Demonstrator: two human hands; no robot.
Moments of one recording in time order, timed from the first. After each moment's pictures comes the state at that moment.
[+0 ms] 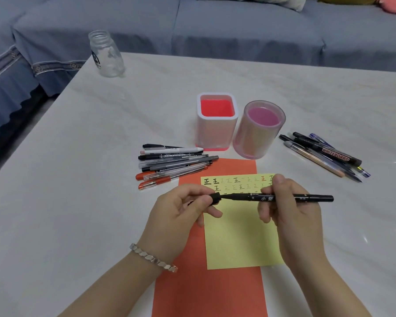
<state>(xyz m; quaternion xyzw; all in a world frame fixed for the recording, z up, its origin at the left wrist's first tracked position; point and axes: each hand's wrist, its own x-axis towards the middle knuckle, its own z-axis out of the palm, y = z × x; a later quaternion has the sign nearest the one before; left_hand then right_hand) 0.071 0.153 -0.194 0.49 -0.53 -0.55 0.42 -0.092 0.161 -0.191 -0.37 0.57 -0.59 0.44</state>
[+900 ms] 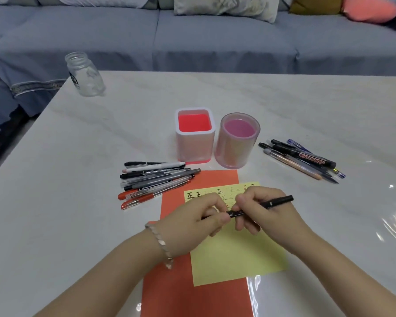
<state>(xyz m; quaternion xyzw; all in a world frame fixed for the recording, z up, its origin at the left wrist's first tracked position) 0.041 0.118 -0.189 0.41 -0.68 -0.58 0.16 -0.128 0.140 -0.184 -0.54 0.52 -0.41 0.52</state>
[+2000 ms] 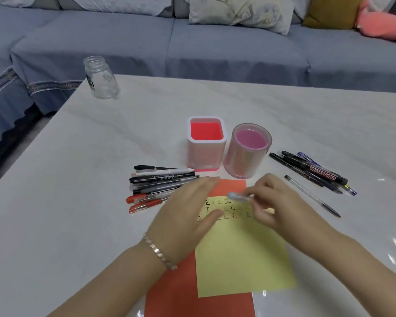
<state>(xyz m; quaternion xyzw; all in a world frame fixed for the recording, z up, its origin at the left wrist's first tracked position) 0.058 0.108 -0.207 0.44 -0.83 -0.19 0.29 -0.152 0.114 -0.194 -0.78 0.55 -0.22 0.19</state>
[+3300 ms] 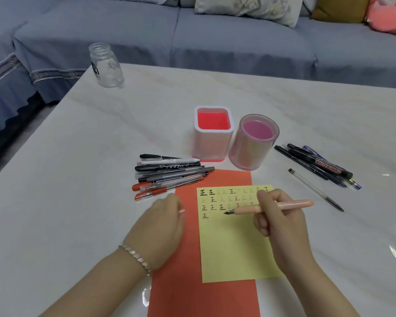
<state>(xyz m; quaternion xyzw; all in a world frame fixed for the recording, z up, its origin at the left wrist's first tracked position) 0.096 0.132 -0.229 0.59 -0.76 -0.21 0.16 -0.103 0.151 -0.199 -0.37 0.59 -0.54 0.47</state>
